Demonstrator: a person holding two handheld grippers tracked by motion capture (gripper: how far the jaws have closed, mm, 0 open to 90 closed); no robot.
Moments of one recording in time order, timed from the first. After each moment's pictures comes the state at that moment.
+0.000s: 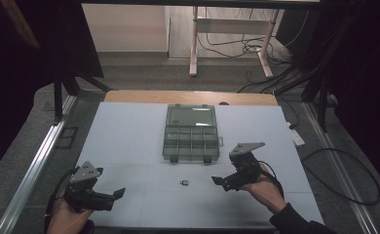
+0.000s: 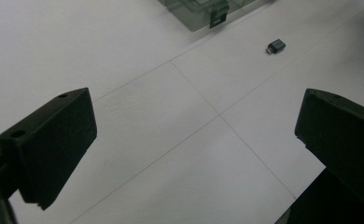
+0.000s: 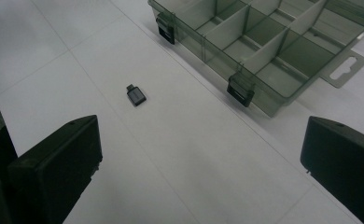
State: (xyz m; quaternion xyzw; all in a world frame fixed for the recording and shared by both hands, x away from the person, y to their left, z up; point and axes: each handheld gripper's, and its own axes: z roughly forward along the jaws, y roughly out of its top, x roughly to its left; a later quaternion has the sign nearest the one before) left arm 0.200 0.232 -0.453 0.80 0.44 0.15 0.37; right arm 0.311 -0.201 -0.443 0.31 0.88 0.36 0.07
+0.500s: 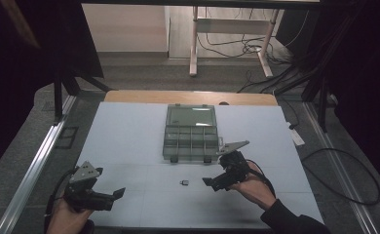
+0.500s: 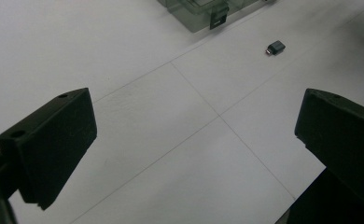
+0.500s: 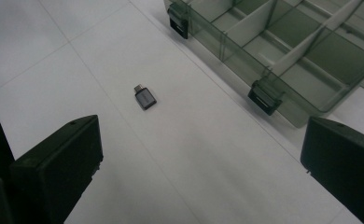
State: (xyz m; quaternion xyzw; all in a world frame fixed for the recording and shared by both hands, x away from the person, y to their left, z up) left arm 0.199 0.233 -0.453 0.80 0.44 0.15 0.37; right arm 0.315 -0.173 -0.451 0.30 0.89 0.33 0.06
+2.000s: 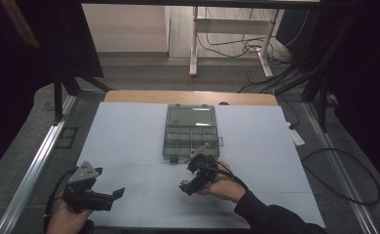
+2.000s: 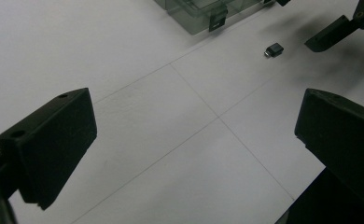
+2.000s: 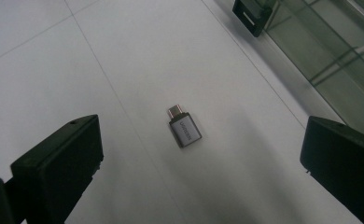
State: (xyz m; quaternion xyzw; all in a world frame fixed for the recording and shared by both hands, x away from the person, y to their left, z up) left arm 0.199 0.234 -0.453 0.80 0.44 0.15 0.38; right arm 0.326 -0.096 -0.494 0.25 0.93 0.26 0.03
